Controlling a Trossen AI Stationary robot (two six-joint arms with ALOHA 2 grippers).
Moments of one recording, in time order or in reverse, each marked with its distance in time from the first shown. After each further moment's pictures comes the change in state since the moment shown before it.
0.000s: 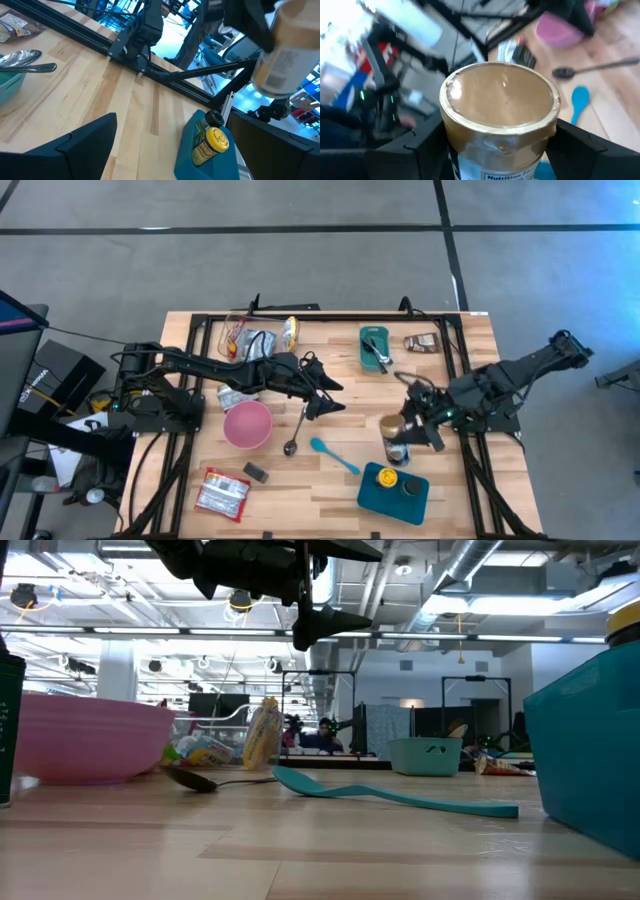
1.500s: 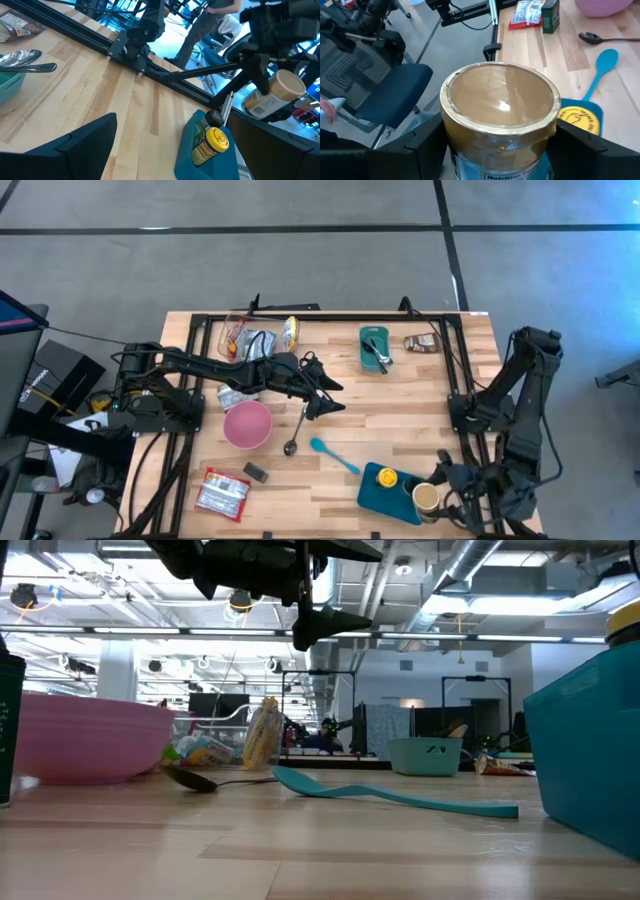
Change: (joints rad) left arm 0.000 0.000 0.000 0.000 0.000 0.000; right arm 0.767 0.295 0.000 -0.008 0.692 0.095
